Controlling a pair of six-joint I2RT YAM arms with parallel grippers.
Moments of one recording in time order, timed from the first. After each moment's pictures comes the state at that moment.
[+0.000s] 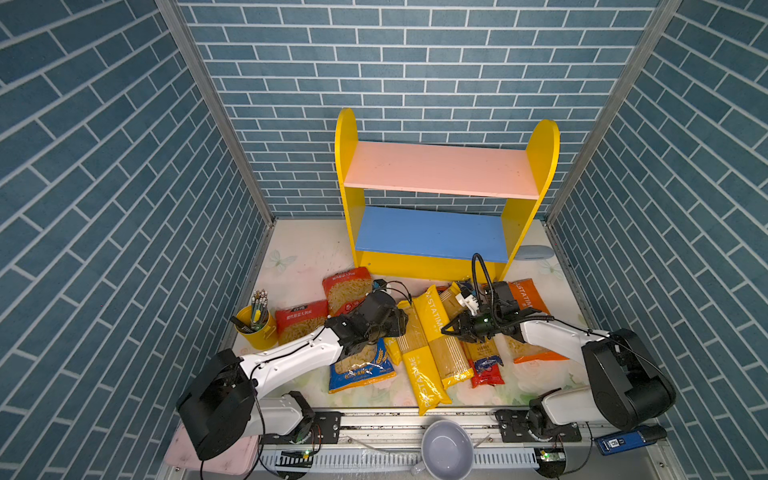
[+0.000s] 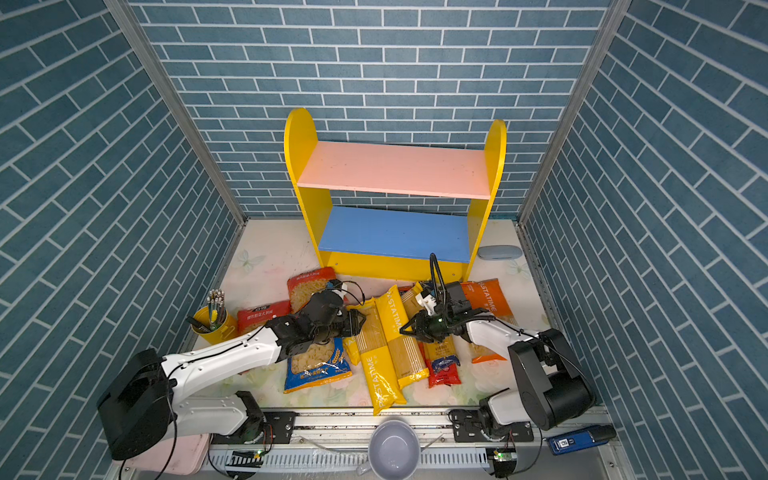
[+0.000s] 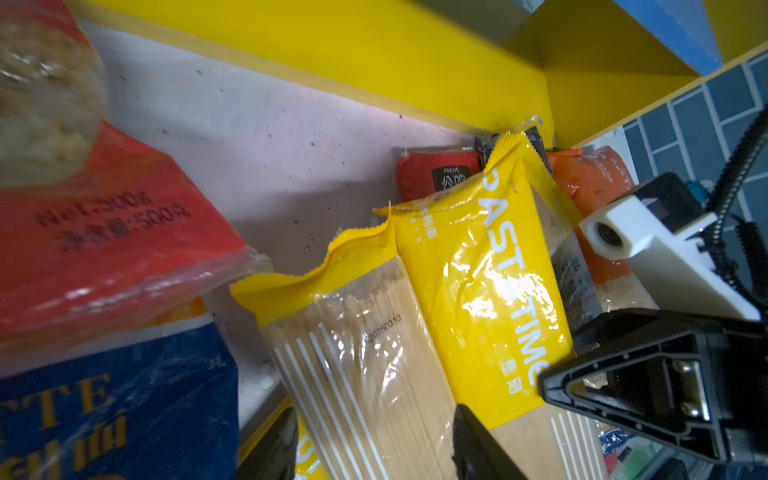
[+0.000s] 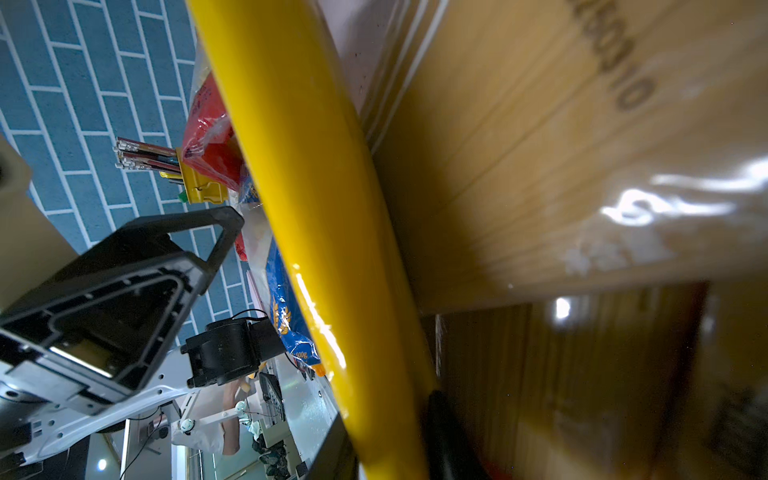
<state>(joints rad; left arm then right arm) -0.80 1.27 0.70 -0.19 -0.05 -0.75 0.44 1.41 0.58 -0.15 -0.85 0.64</state>
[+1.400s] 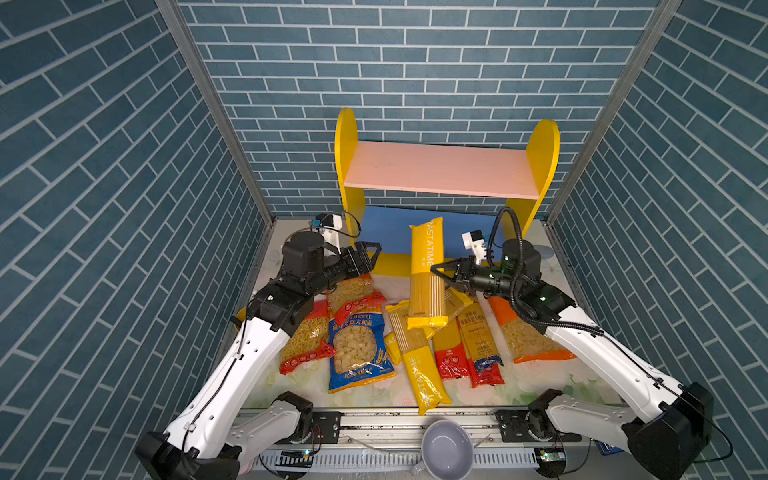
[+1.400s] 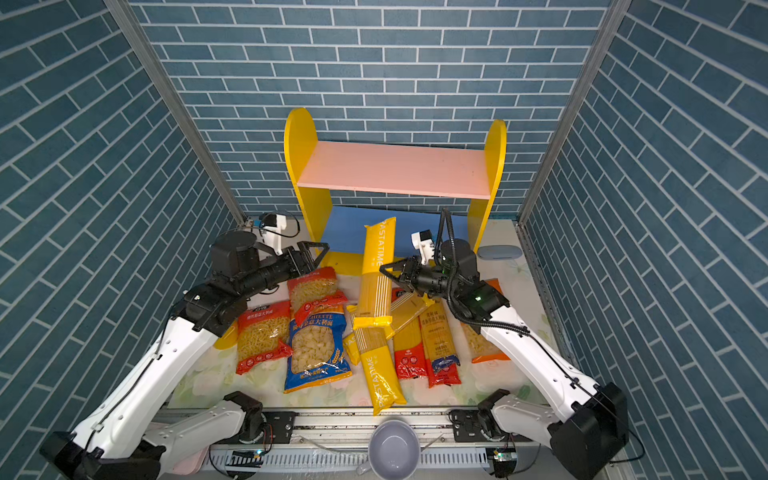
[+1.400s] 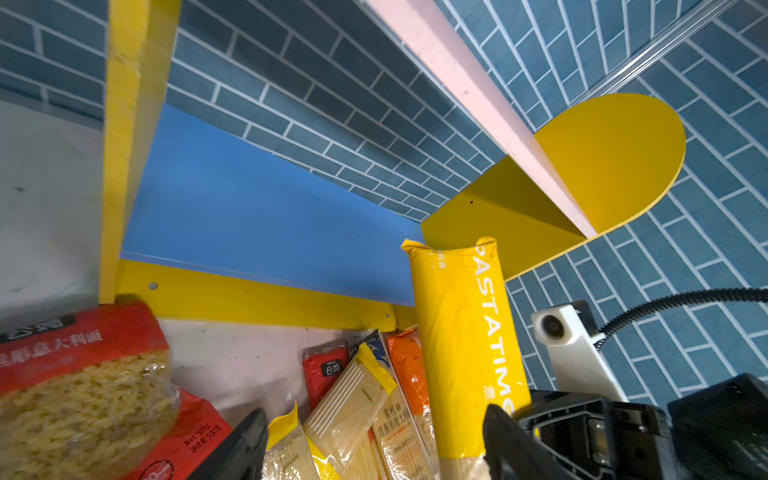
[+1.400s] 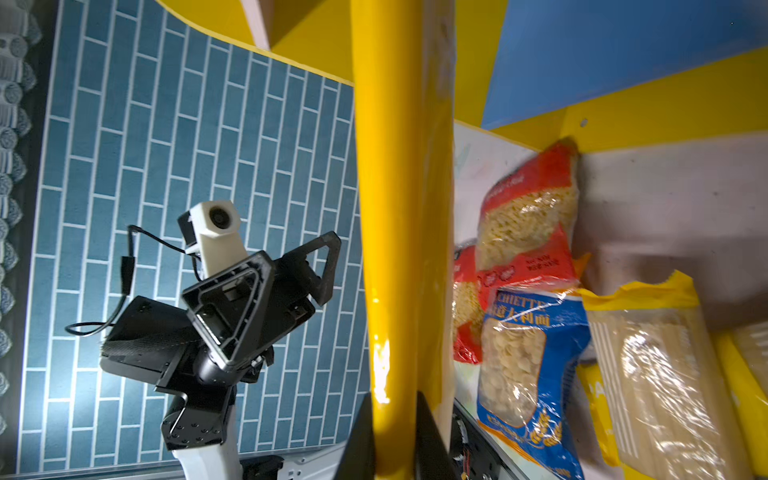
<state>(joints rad) -0.38 1.05 1.21 -0.49 0.27 -0.66 0.62 1.18 1.08 -0.14 -0.62 1.12</state>
